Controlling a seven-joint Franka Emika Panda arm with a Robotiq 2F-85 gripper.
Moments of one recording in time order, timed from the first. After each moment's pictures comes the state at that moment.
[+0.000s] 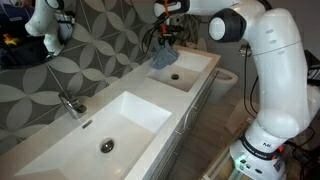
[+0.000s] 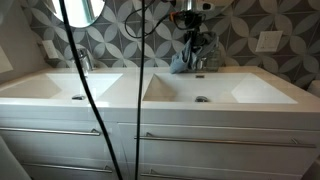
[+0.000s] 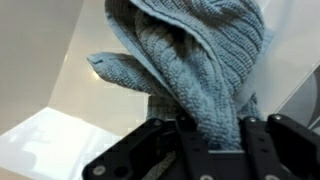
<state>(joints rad) -0.10 0.66 -0.18 -1.12 0.07 1.80 0.56</state>
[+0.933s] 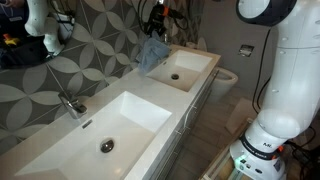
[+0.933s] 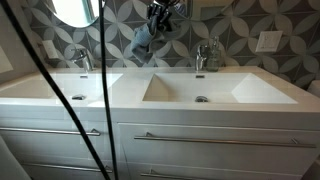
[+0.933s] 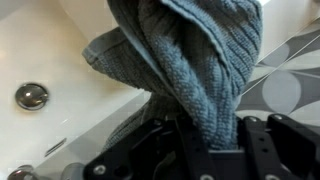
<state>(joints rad) -0.09 0.34 -0.02 -1.36 0.32 1.72 0.13</state>
